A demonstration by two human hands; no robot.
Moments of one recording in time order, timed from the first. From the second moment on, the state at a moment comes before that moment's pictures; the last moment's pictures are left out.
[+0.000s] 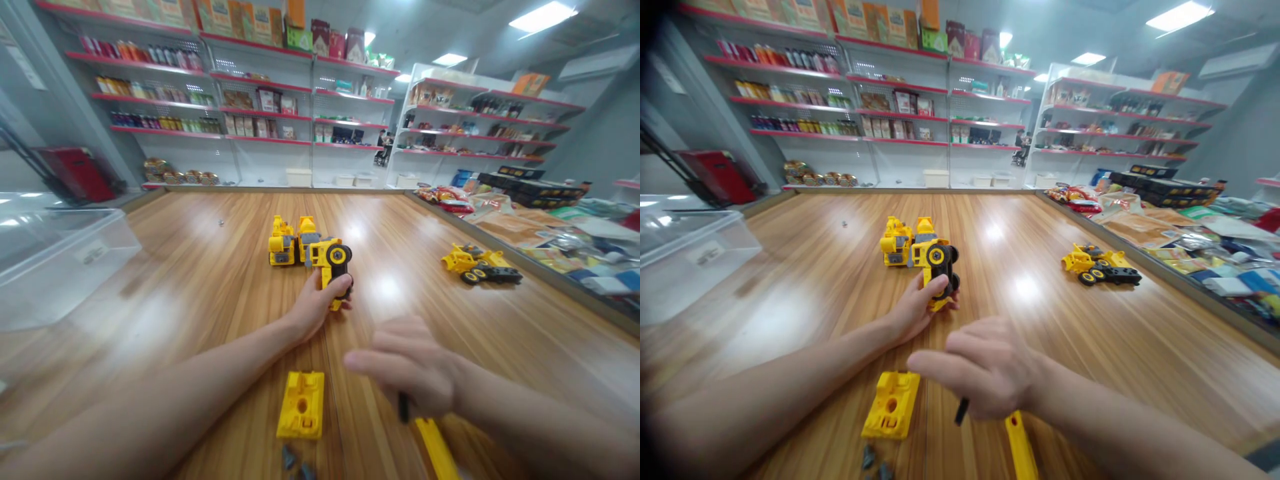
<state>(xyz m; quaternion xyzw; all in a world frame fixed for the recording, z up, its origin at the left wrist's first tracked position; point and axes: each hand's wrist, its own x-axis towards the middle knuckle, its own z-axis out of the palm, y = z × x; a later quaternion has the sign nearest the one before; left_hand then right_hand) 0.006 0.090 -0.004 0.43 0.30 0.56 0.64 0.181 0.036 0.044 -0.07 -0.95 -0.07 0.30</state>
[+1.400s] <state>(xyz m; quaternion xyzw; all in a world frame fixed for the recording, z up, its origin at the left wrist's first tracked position) -0.005 0.096 0.002 0.32 0.26 0.55 0.73 0.169 0.038 0.030 -0.27 -0.96 0.09 0.05</state>
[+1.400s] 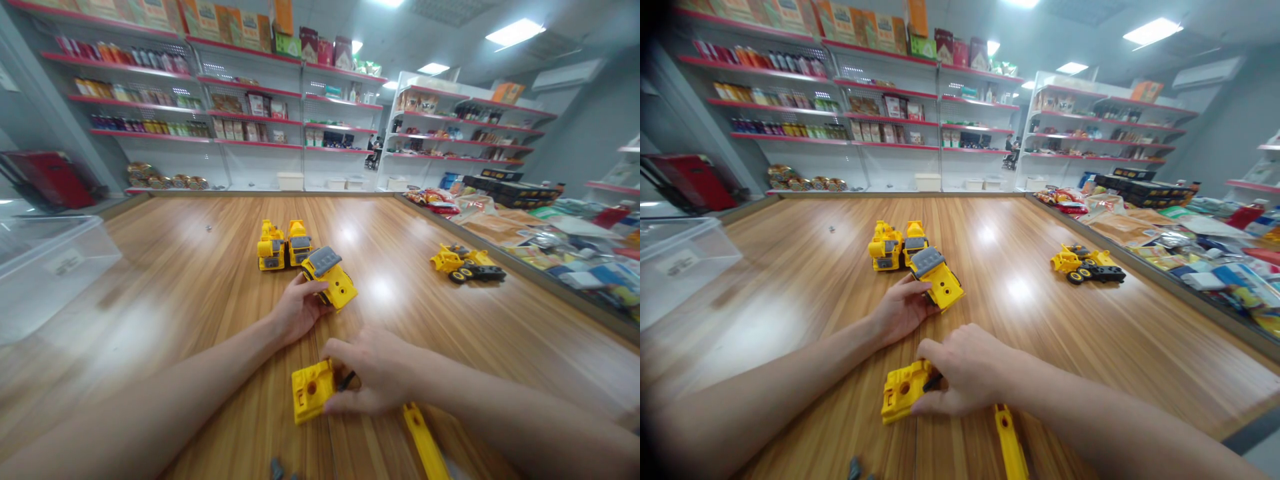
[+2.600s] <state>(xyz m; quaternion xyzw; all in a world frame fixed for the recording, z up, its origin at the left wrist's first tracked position) -0.005 0.090 0.007 0.34 0.22 0.54 0.74 0.185 0.075 0.032 -0.50 -0.82 -0.09 0.28</state>
